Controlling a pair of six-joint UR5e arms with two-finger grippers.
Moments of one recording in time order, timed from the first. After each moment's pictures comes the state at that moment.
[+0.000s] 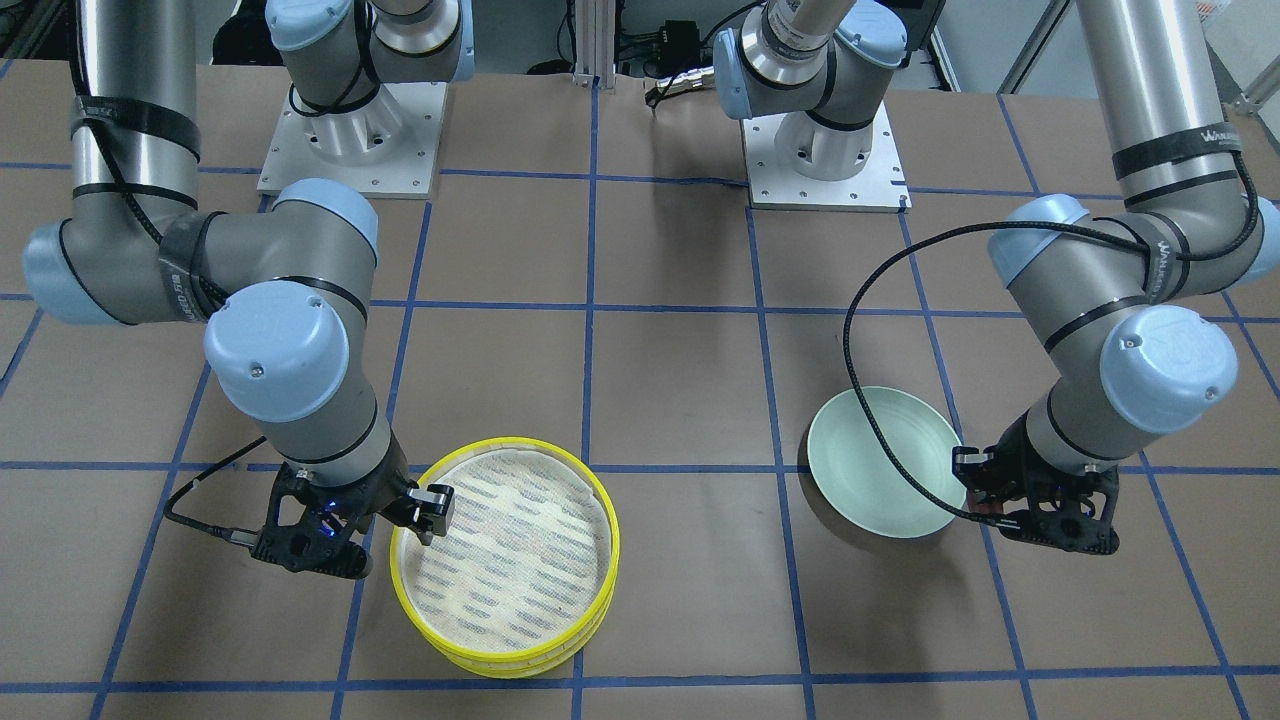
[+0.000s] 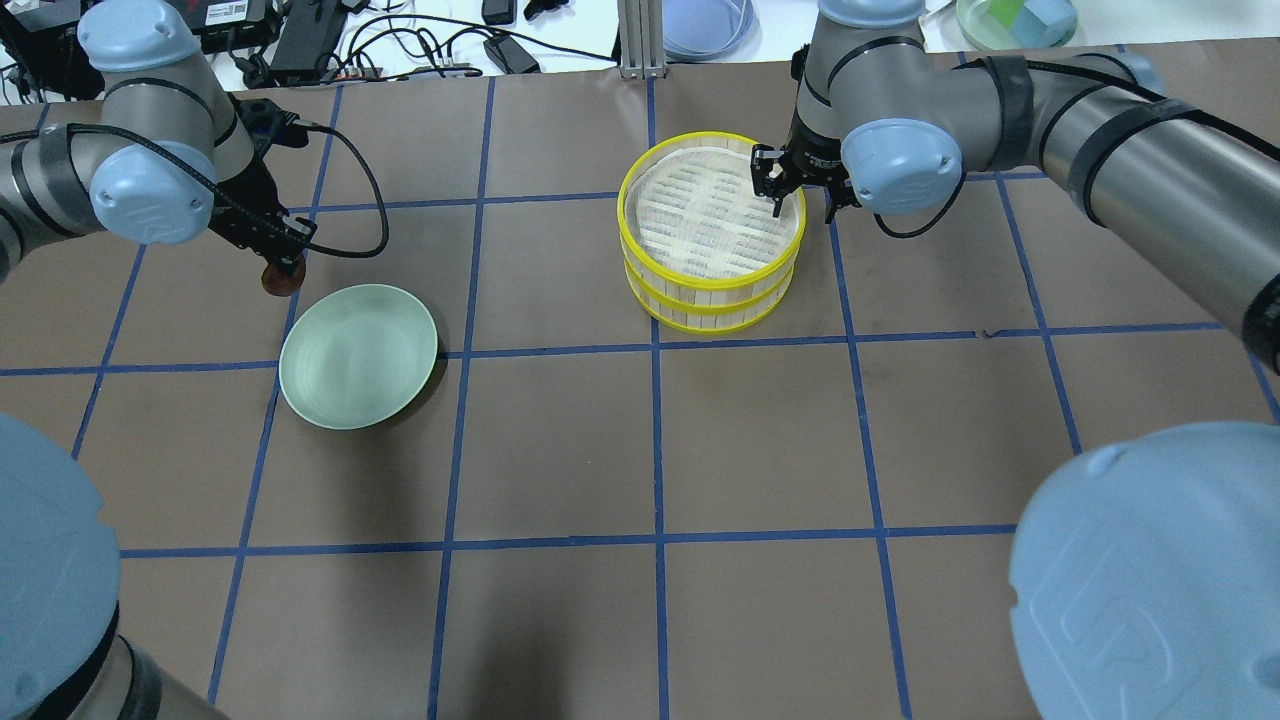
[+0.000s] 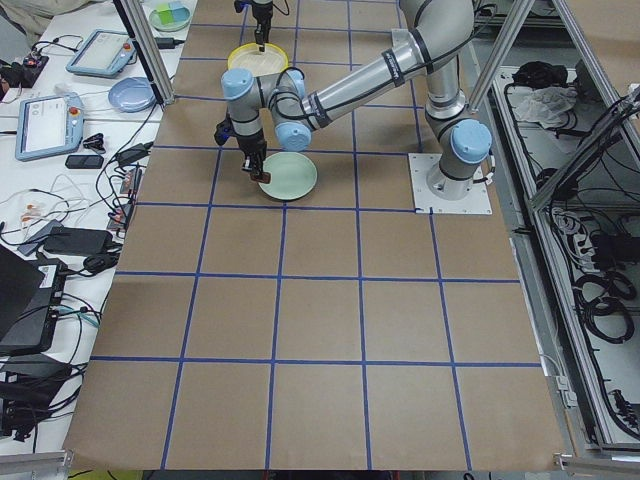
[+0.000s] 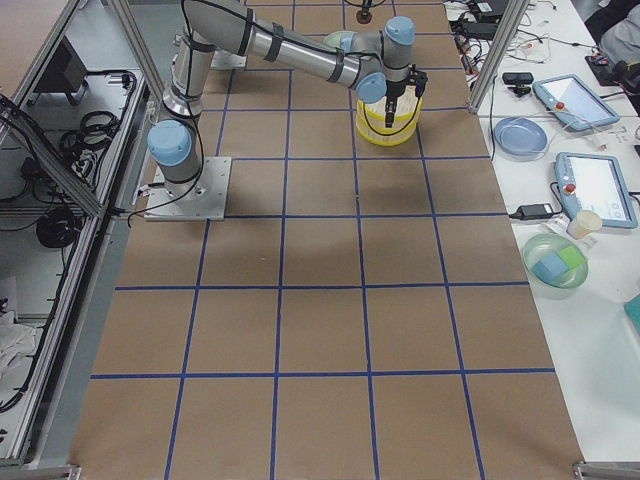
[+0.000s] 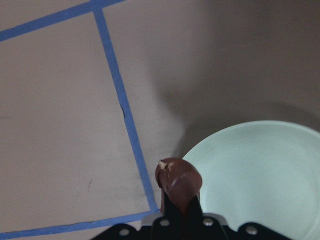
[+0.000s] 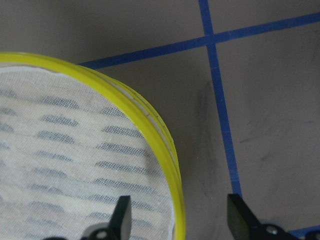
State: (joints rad) left arm -1.34 -1.97 -1.60 -1.13 1.67 0.38; right arm 1.65 -1.11 1.52 -2.09 -1.57 0.28
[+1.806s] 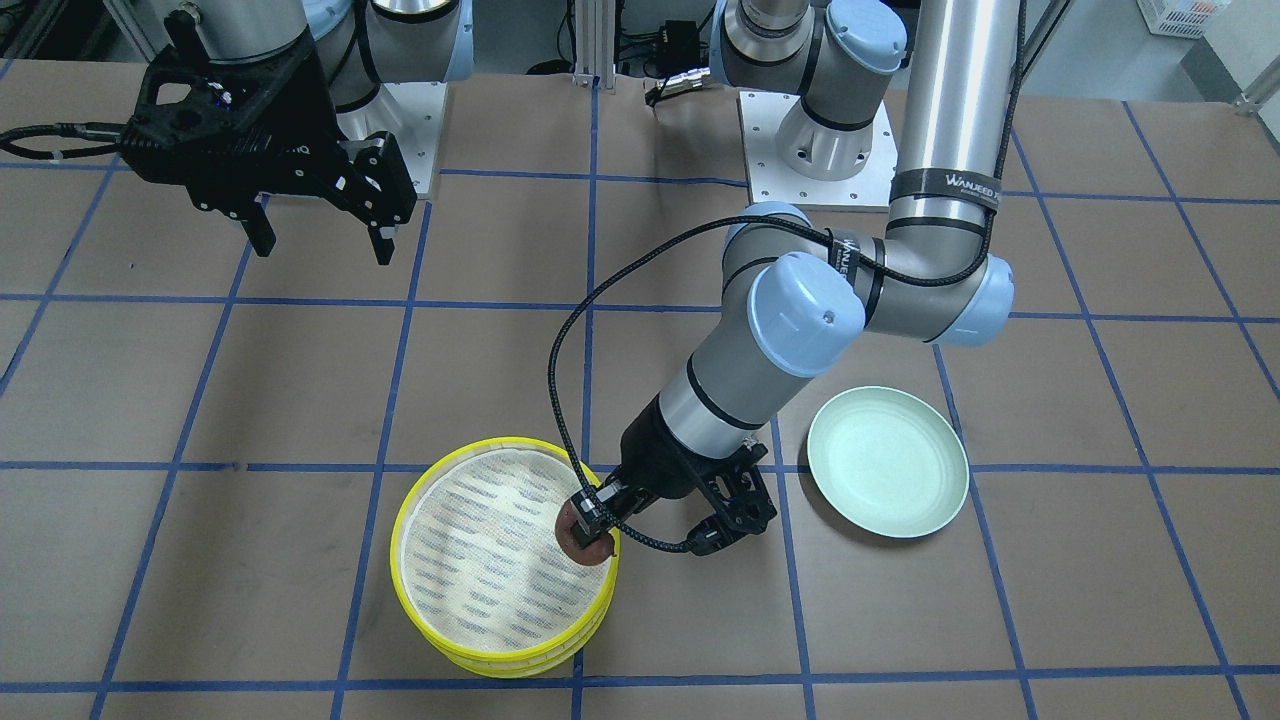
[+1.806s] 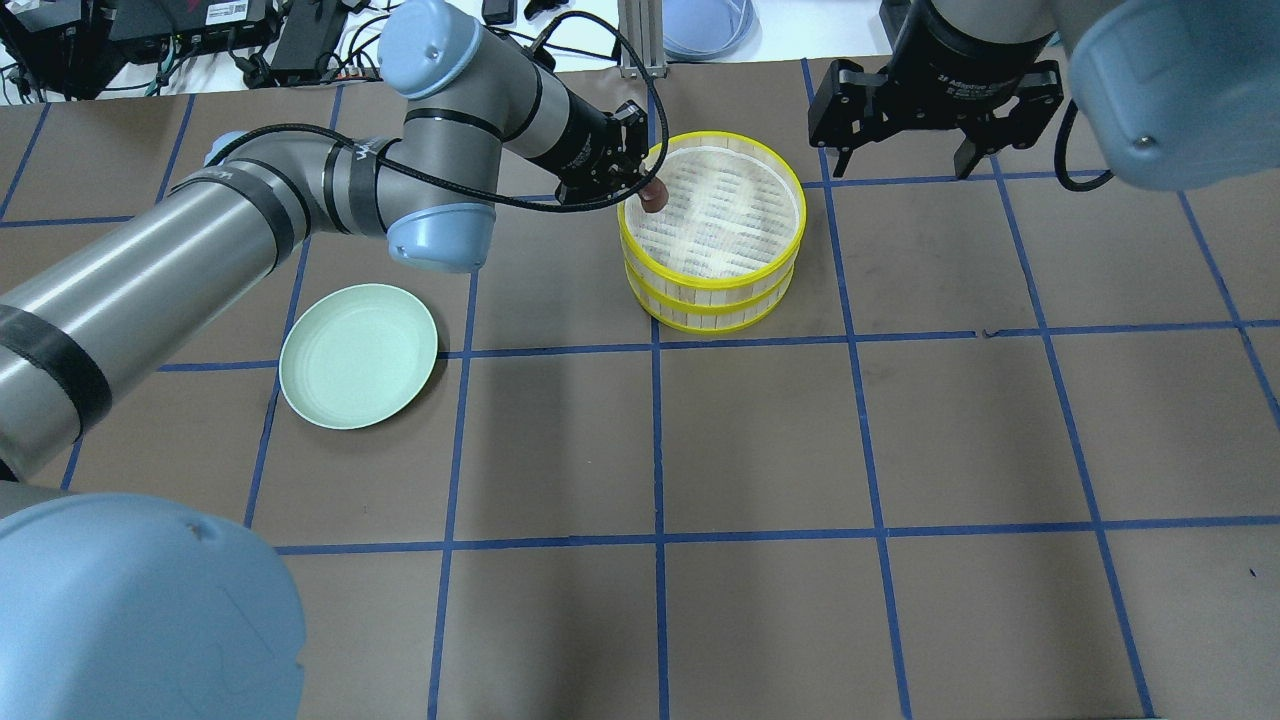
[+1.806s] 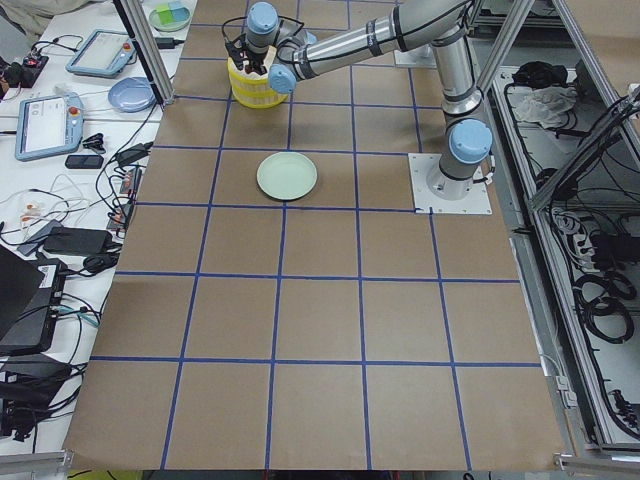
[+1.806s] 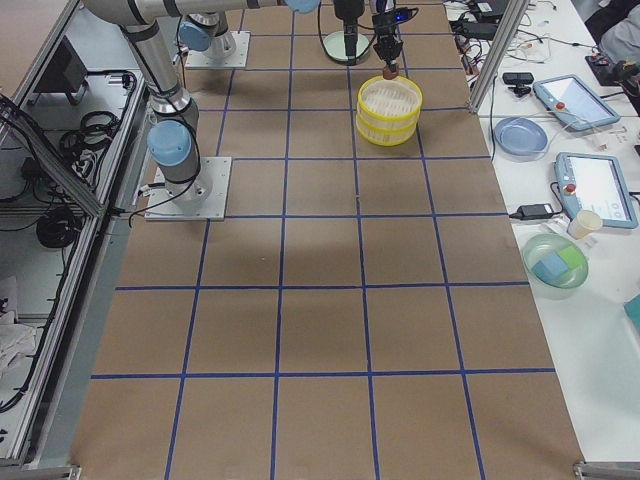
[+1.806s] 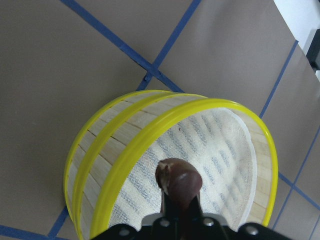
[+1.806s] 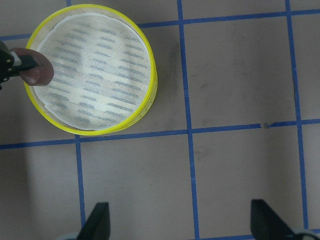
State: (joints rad) left arm -1.75 -2.07 -1.57 -0.69 1.14 -0.87; right arm 1.66 -1.57 1.52 -1.67 -1.59 0.15
